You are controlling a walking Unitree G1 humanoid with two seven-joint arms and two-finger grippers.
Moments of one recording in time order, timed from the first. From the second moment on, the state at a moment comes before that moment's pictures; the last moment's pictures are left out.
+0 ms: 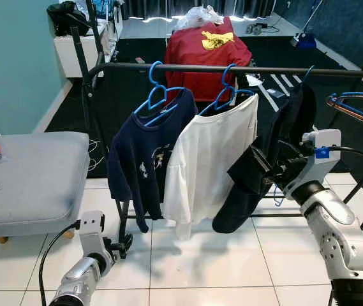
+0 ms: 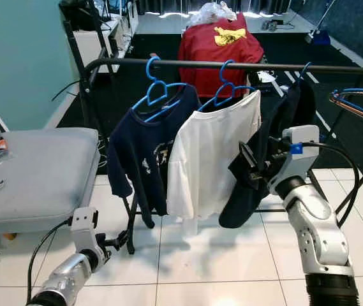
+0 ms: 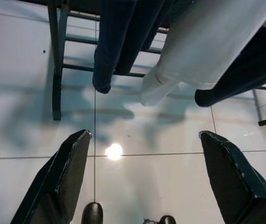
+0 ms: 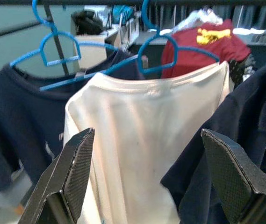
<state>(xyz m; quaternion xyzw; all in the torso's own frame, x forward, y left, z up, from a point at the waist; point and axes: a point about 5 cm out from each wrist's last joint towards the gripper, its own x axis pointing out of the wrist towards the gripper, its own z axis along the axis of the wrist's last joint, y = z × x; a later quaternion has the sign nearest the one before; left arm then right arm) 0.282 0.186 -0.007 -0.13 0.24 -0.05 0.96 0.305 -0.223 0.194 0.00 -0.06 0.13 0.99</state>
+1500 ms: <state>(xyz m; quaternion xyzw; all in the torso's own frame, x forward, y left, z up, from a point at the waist) 0.279 0.182 -0.009 -0.12 0.24 -0.08 0.96 0.313 -0.211 0.183 -0.04 0.02 0.10 0.99</state>
